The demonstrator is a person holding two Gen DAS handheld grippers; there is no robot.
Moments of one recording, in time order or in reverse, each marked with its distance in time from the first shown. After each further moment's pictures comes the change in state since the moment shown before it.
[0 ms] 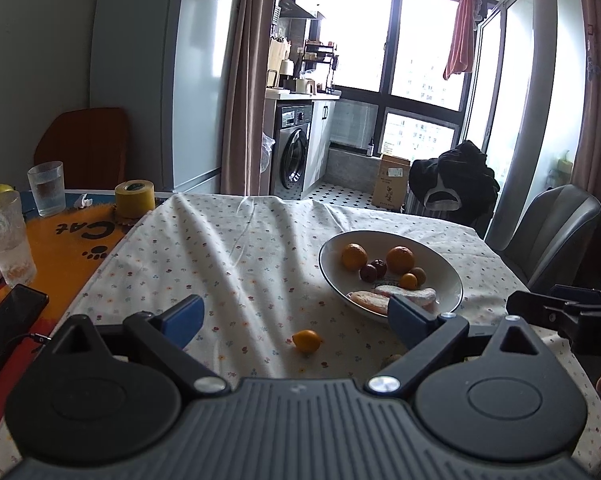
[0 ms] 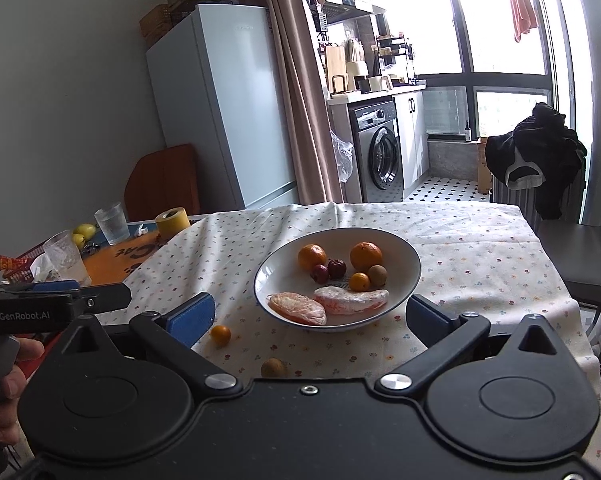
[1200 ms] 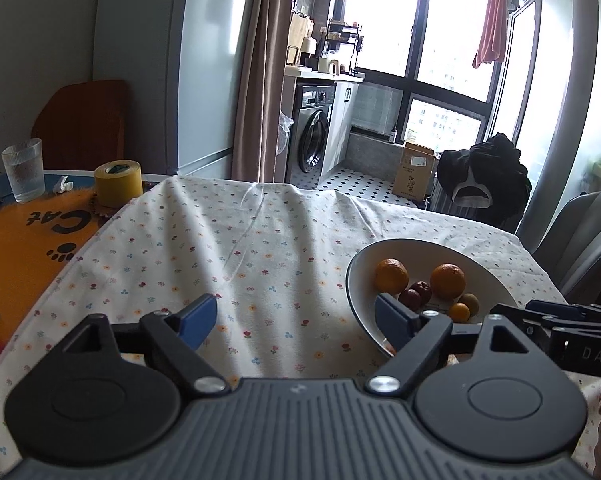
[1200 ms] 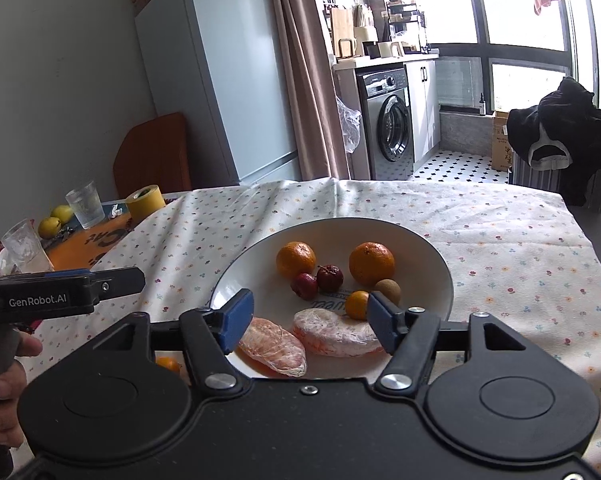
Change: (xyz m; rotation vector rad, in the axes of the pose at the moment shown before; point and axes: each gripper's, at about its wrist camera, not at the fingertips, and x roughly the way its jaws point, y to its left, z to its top) left arm 0.106 0.005 0.024 -0.052 0.052 0.053; right arm 0.110 -0.022 0.021 -0.005 0.092 0.022
